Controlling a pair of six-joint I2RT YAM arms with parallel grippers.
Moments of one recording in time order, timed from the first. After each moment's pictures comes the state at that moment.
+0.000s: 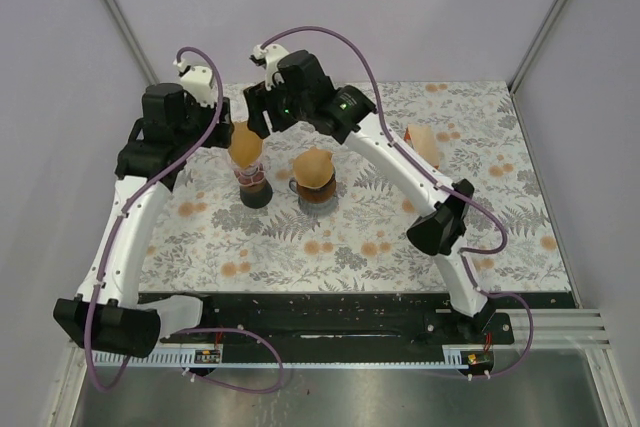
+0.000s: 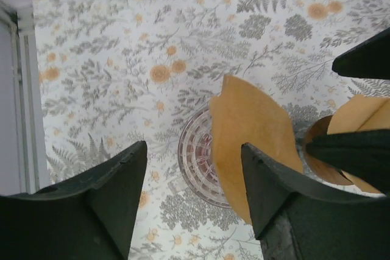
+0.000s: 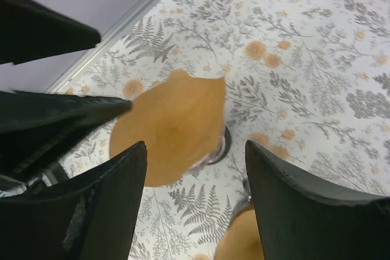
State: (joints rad) left arm -0.14 1.21 1.36 -0.63 0.06 0.04; right arm 0.86 2.21 2.55 -0.78 -0.09 0.19
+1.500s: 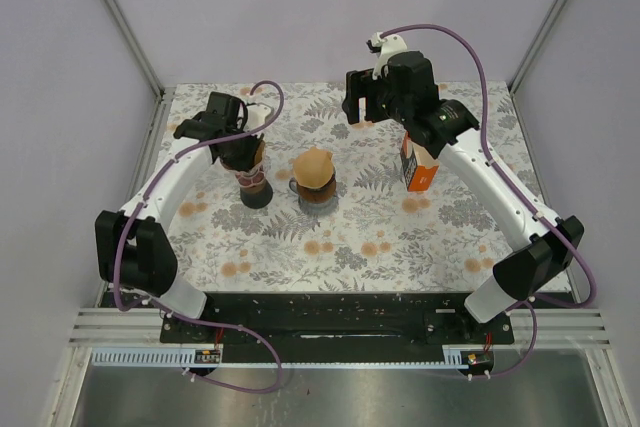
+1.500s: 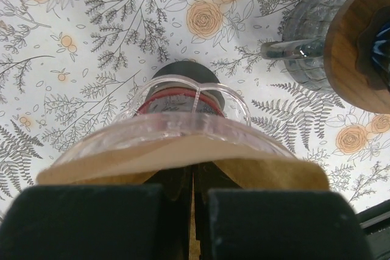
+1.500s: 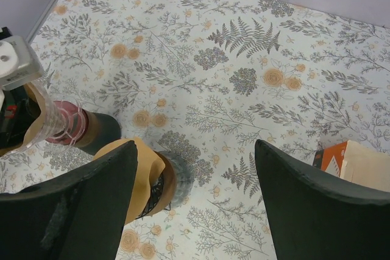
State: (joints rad) left arm -0.23 1.54 1.36 -0.82 0.18 0.24; right arm 0.57 1.58 1.73 -0.54 0.07 0.20
